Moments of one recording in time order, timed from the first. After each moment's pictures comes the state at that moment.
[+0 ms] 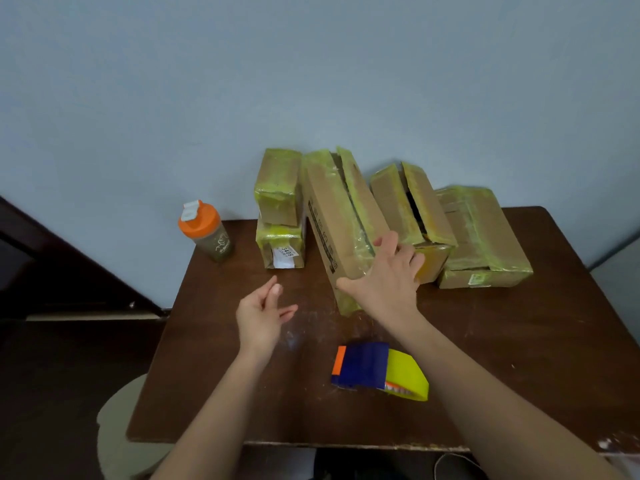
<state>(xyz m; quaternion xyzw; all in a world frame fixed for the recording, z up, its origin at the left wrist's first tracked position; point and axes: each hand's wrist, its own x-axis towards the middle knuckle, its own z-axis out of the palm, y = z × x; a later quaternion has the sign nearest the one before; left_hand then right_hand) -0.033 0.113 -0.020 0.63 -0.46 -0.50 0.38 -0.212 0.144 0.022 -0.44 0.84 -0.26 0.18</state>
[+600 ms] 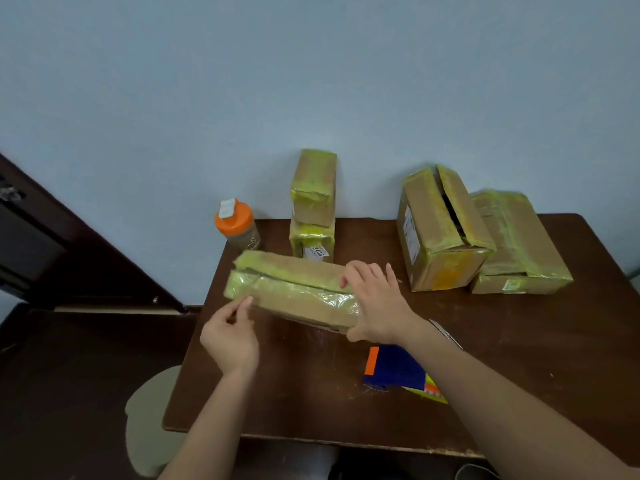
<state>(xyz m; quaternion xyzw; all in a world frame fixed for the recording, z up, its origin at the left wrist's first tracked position) 0.053 0.115 -0.023 0.73 -0.40 -0.27 0.49 -0.172 0.138 -0.006 -0.75 0.64 -0.09 0.18</state>
